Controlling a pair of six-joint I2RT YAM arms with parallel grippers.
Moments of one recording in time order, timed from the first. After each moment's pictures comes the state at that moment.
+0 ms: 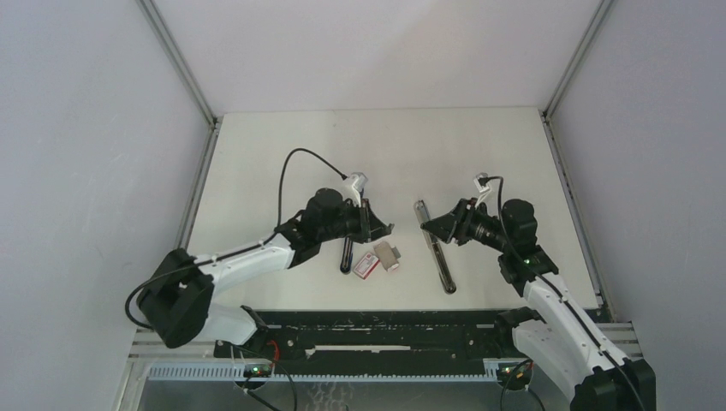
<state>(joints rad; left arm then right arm) -0.76 1.36 0.73 0.21 0.28 -0.67 0.24 0.79 0.46 0.06 -0.68 0.65</state>
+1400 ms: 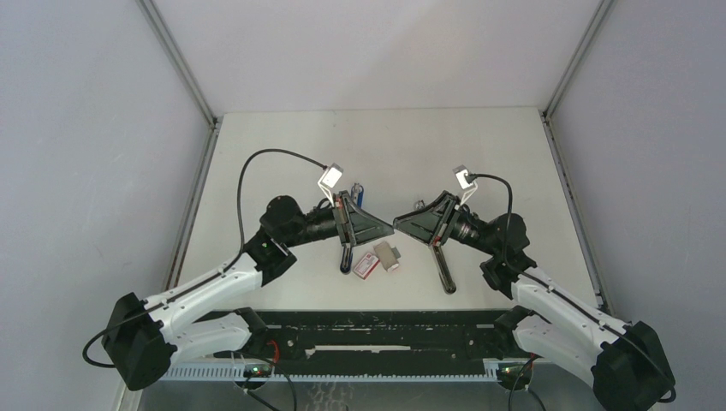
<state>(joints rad) -0.78 1.04 0.67 0.49 0.58 -0.88 0.56 0.89 0.44 0.75 -0.64 1.03</state>
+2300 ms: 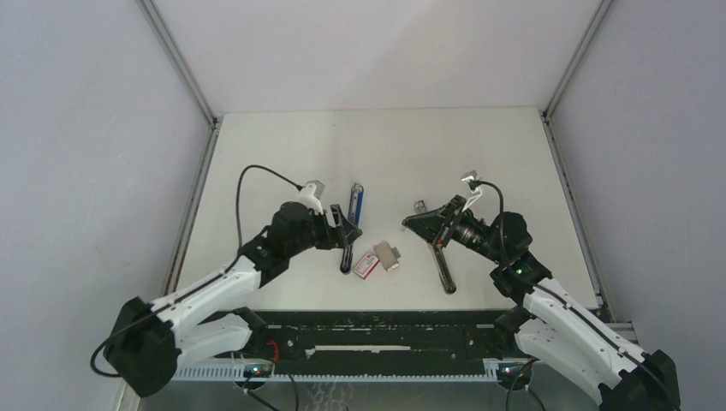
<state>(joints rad) -0.64 1.01 0.56 0.02 0.11 -0.65 0.56 0.74 0.47 0.33 -0.46 0.73</state>
